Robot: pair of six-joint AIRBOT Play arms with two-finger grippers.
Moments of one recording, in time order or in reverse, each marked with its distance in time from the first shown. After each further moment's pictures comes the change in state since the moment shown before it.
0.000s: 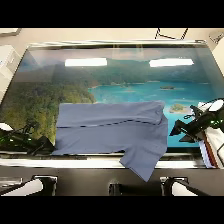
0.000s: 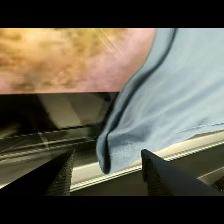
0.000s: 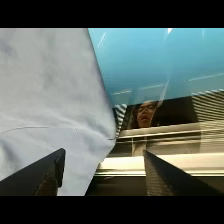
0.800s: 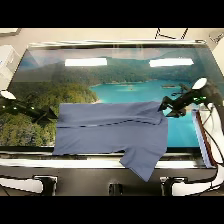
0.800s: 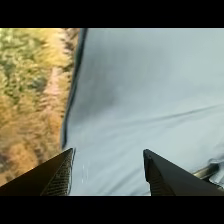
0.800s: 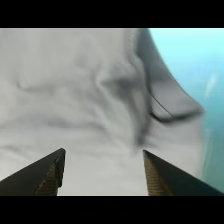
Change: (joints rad) left arm -0.159 -0.332 0.628 -0.119 -0.075 -0.113; right arm 0.141 -0.308 0.417 0.135 -0.085 0.108
